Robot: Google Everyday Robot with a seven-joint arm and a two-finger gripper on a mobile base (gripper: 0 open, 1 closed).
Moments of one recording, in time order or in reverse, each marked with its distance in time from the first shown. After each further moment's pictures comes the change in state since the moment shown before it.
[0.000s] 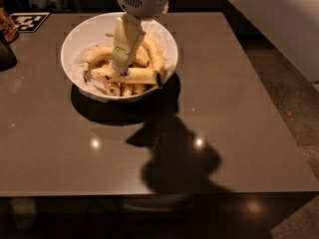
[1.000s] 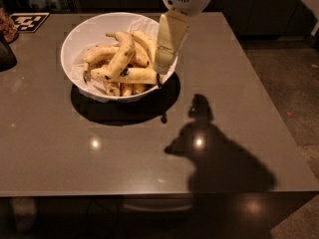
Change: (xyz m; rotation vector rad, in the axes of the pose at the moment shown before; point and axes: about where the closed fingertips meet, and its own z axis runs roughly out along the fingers) arm 0.065 -0.016 -0.029 0.015 0.026 -0.071
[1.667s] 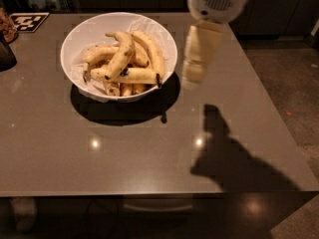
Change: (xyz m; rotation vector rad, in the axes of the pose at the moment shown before) arm 0.050 0.022 -0.020 -0.020 -0.006 -0.169
